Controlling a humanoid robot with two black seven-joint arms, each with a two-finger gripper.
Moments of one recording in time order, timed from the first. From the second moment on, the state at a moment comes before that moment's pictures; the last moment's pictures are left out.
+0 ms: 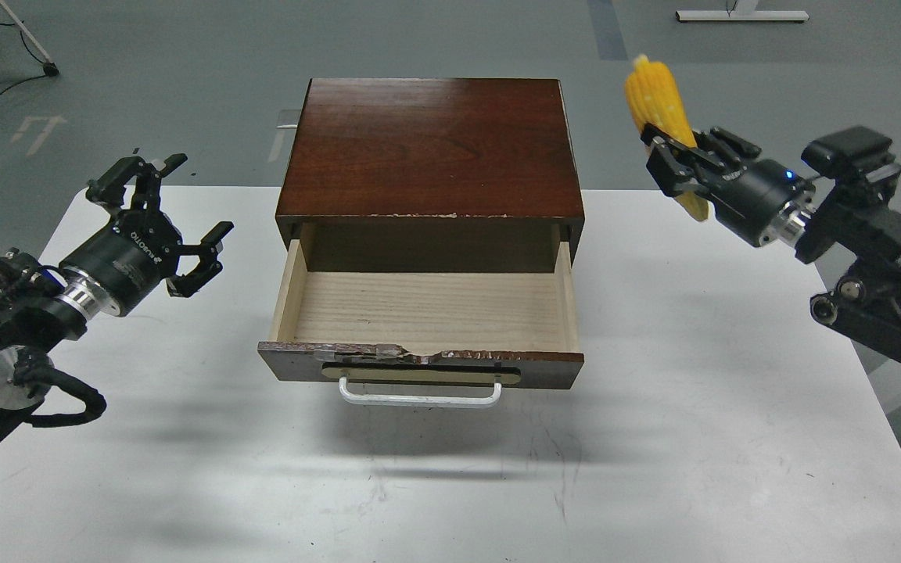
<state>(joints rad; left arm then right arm) -0.45 0.72 -0.74 -1.19 0.08 -0.30 -0.29 1.11 -0.70 0.06 1.18 -1.48 -0.41 0.34</state>
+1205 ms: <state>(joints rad) -0.44 0.77 -0.75 -1.18 0.06 -0.29 -0.29 1.40 -0.43 -0.19 1.20 -1.55 -0.40 0.49</state>
